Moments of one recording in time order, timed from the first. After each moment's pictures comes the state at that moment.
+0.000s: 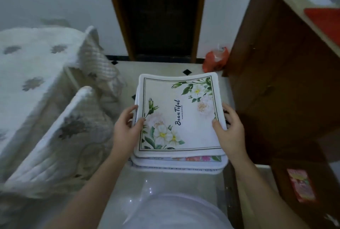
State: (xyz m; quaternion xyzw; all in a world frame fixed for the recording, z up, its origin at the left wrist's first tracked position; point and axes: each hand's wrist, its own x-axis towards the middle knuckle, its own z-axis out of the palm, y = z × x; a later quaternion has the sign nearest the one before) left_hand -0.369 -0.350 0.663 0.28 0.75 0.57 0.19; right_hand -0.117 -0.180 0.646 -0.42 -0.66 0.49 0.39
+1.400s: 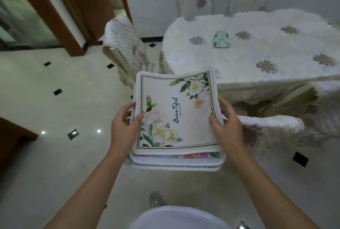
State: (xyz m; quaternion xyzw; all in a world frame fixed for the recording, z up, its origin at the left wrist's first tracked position) left_hand -0.379 -0.686 0.680 -0.32 0.74 0.53 -0.27; right_hand -0.523 -0.426 0.667 0.15 -0.79 0.59 -0.05
